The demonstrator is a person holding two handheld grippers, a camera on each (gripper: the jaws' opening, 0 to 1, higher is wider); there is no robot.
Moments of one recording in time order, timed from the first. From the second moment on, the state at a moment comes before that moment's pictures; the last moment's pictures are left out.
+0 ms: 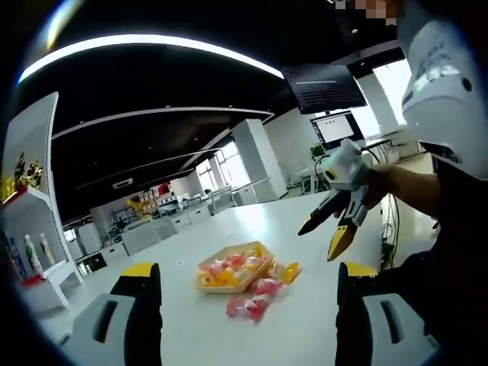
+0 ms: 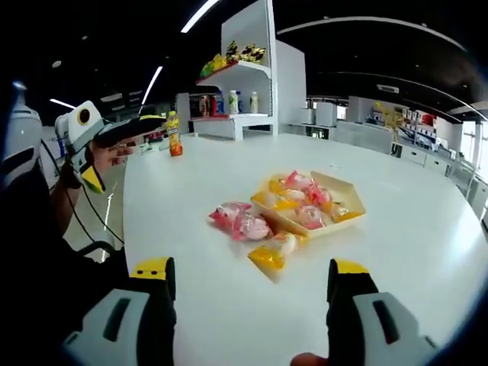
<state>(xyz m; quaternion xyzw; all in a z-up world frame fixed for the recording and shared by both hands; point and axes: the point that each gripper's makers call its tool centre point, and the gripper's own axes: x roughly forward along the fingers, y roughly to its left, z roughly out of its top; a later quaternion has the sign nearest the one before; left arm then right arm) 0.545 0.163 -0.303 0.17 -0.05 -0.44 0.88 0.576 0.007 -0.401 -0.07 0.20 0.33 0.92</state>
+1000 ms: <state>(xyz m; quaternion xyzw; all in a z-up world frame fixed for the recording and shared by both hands) 0.543 0.164 -0.309 0.18 -0.05 -0.44 0.88 0.622 0.016 -0.436 -0.05 0.23 0.33 0.92</state>
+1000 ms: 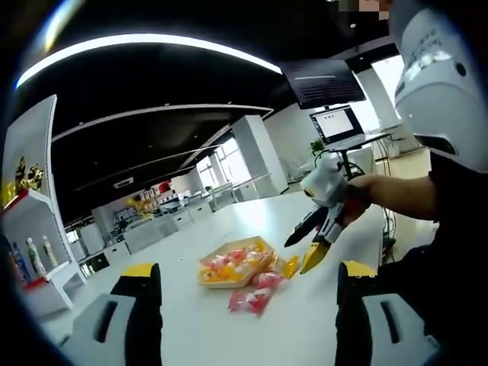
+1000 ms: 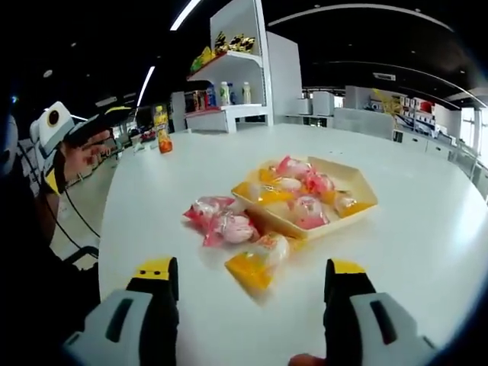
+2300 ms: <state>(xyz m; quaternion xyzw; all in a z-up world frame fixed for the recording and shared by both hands) 0.567 0.178 -0.329 0.19 -0.01 -0.42 0.89 0.646 0.020 -0.440 0.03 0.23 0.29 0.93</state>
